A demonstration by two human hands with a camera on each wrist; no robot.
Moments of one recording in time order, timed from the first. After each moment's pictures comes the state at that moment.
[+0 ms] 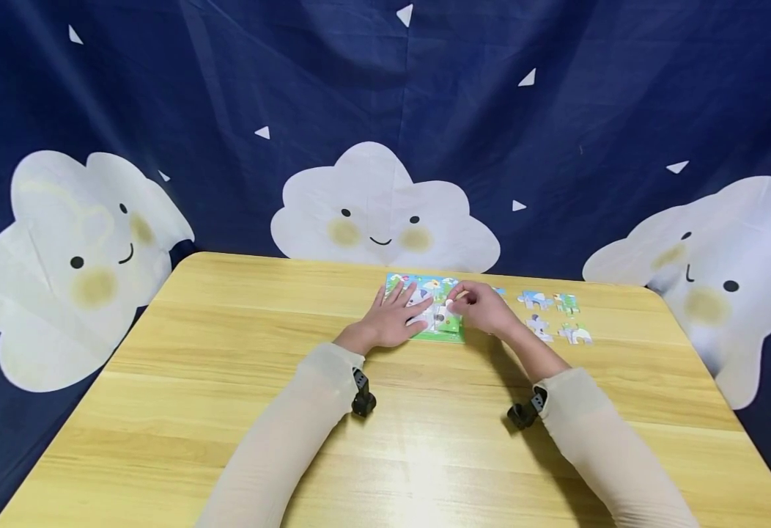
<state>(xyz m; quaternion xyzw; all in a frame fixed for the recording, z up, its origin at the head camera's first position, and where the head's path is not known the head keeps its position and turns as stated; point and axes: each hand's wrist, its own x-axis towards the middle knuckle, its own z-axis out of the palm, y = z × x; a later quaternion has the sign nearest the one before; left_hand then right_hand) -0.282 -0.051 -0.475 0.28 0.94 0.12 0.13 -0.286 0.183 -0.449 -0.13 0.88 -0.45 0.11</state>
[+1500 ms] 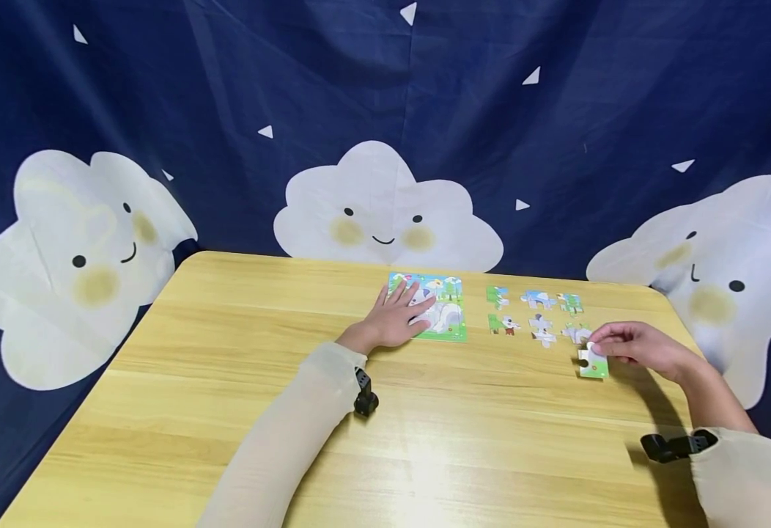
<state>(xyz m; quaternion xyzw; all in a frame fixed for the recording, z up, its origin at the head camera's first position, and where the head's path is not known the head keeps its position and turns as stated) -0.290 -0.050 -0.487 0.27 0.94 0.14 0.15 -0.232 0.415 -0.438 -0.11 0.82 -0.50 0.24</state>
